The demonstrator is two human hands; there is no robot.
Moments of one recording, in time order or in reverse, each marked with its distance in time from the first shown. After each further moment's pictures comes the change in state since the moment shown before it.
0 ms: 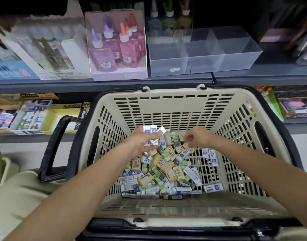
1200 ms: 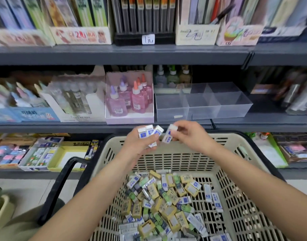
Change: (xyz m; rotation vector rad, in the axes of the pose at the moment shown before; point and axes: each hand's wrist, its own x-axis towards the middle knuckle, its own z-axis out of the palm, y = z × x) left_hand -0.037 0.097 -0.003 -0.054 -0.032 0.525; right_hand -0.025 -0.095 -0.116 0.593 0.524 -0.371
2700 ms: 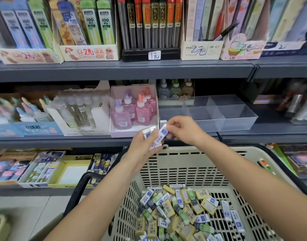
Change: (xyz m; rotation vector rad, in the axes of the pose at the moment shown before) left_hand 0.022 0.021 0.004 -0.098 0.005 0.036; right_hand 0.055 -0.027 0.009 0.083 0.028 0.062
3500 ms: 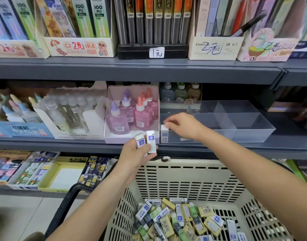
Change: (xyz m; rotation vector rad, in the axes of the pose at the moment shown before) left_hand 0.029 -0.012 -0.016 0.044 0.120 0.055; right_hand 0.073 0.020 -0.019 -0.582 -0.075 -0.177
